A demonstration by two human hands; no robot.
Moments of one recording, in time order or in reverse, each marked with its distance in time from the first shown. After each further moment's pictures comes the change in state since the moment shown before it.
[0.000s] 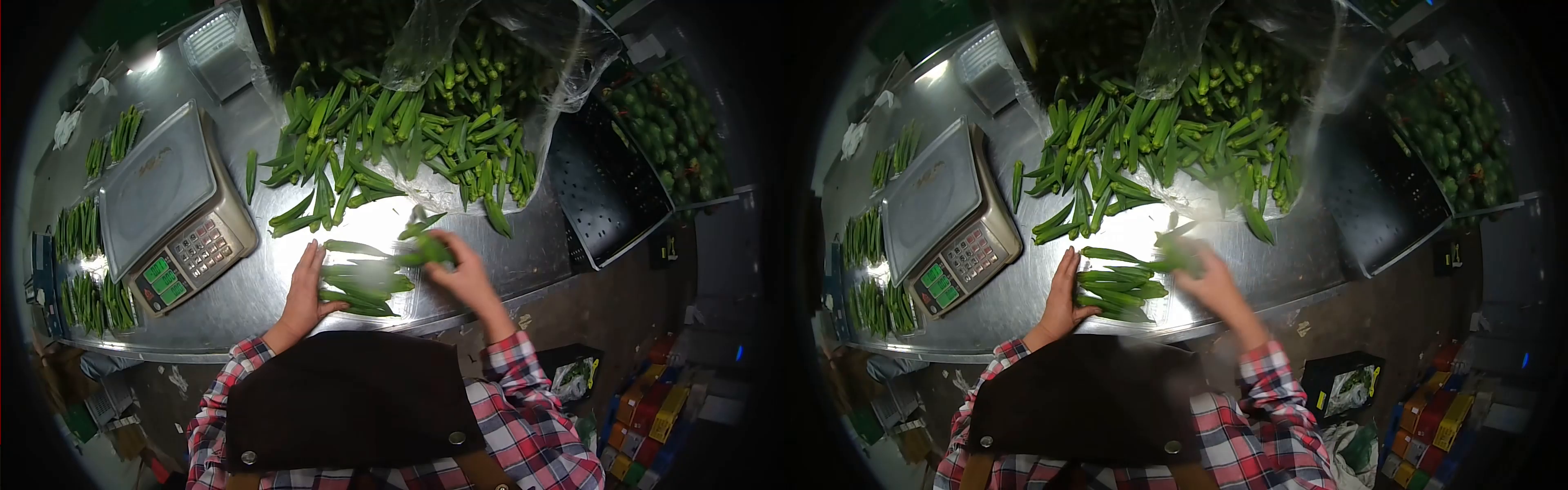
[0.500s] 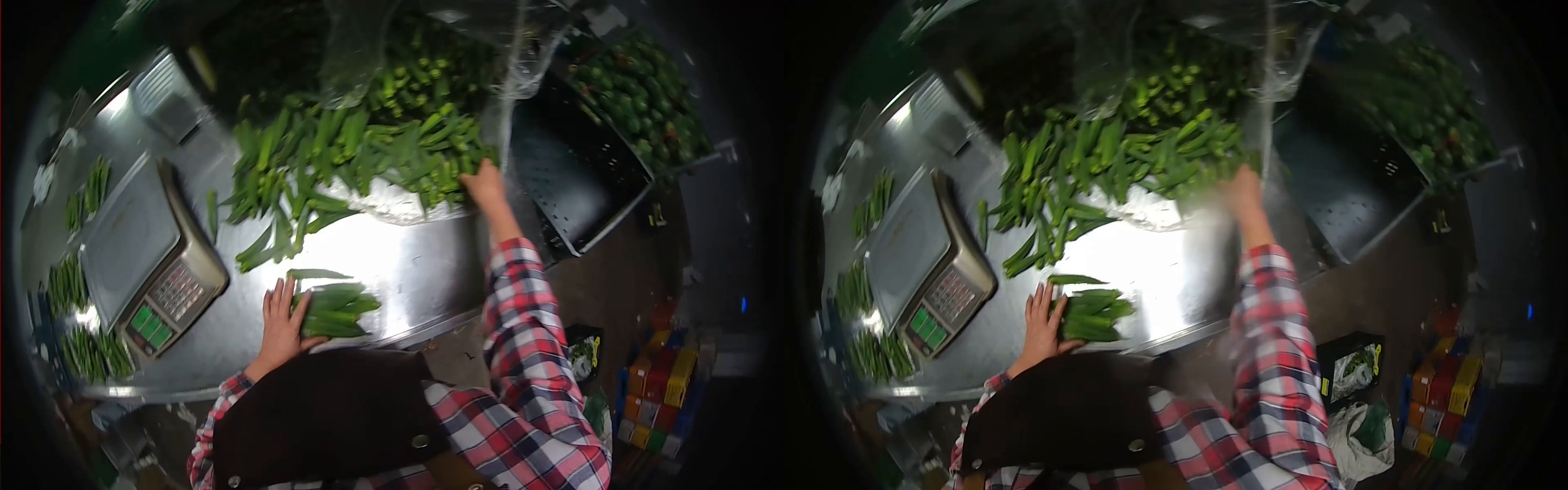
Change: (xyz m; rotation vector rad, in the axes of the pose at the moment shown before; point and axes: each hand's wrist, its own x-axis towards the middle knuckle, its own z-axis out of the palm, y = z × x) left_hand -0.002 0.011 -0.001 0.414 -0.165 0.140; right_hand 0.126 0.086 -0.137 -0.677 0.431 0.433
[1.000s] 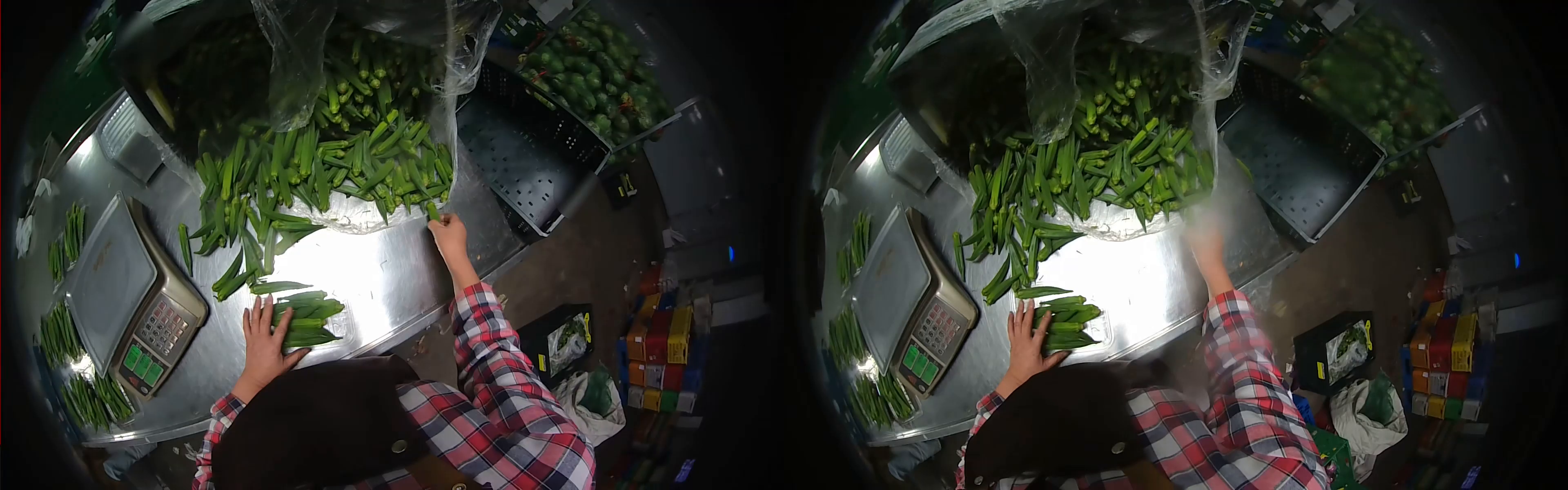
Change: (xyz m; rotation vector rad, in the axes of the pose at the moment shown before) left_hand 0.009 0.003 -0.010 0.051 0.008 0.100; right_hand -0.092 0.065 0.050 0.444 0.218 0.075
